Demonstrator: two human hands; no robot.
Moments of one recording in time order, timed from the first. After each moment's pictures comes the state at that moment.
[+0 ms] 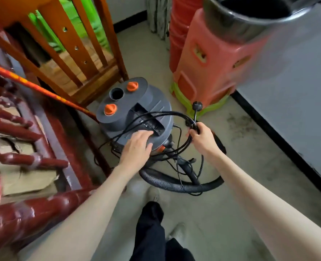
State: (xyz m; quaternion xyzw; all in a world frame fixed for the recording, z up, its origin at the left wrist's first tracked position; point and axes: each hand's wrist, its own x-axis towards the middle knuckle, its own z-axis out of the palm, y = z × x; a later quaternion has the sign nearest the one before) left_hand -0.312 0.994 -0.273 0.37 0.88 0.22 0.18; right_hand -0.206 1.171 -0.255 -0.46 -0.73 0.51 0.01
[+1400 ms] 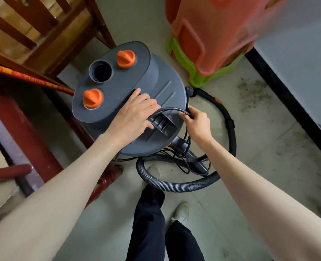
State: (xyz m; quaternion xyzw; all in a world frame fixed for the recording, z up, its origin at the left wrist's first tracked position) left_hand -0.397 1.046 -0.382 0.64 0.75 0.17 0.08; right_hand -0.250 1.185 -0.399 -0.49 -0.70 0.51 0.00
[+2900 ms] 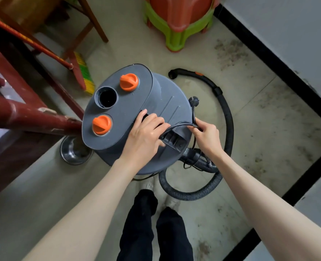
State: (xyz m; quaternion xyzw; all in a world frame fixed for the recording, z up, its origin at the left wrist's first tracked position) left_hand -0.067 0.911 -0.378 0.61 0.77 0.17 0.07; right_hand 0.074 1.050 -0.406 -0.51 -0.70 0.50 0.02
